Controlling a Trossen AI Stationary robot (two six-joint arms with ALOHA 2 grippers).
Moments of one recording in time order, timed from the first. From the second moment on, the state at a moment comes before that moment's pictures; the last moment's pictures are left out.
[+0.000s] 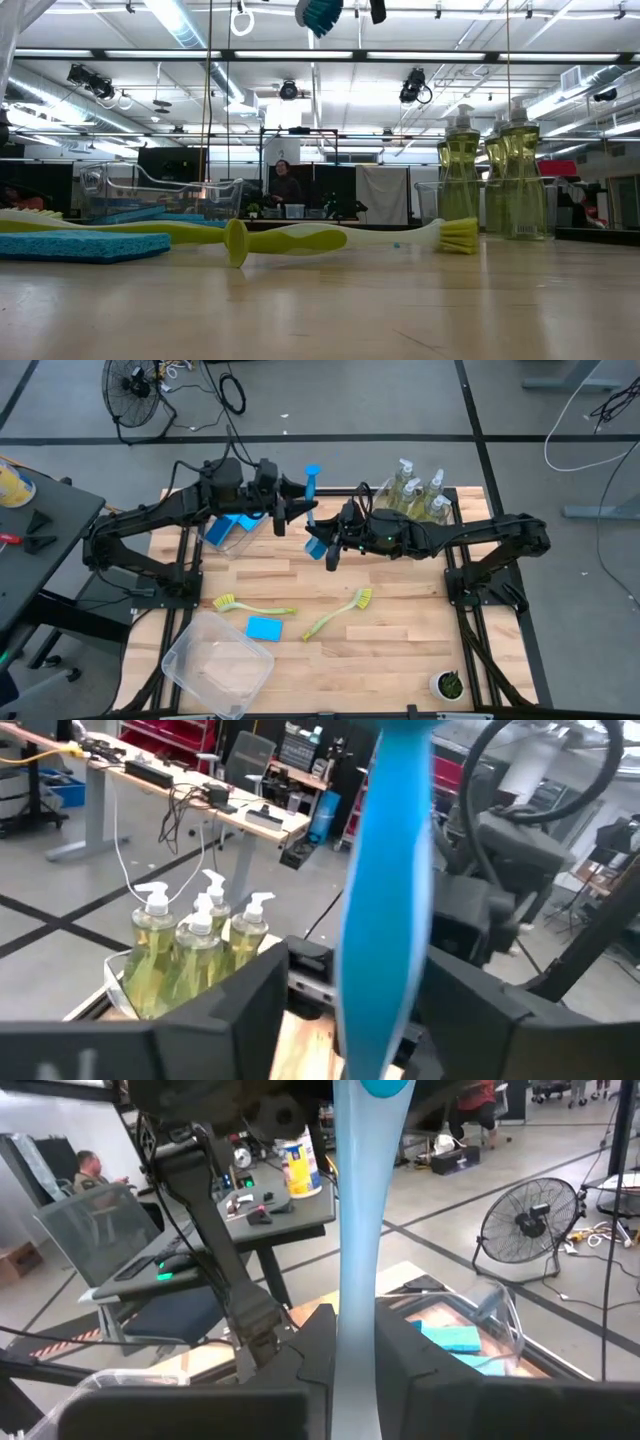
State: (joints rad) left arm 0.23 1.32 1.43 -0.16 0.08 -0.33; right arm 0.04 1.50 1.29 0.12 0.32 0.28
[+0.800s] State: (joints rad) left arm 0.23 1.32 1.43 -0.16 0.03 -0.33; right arm 0.03 1.50 1.29 0.11 0.32 0.27
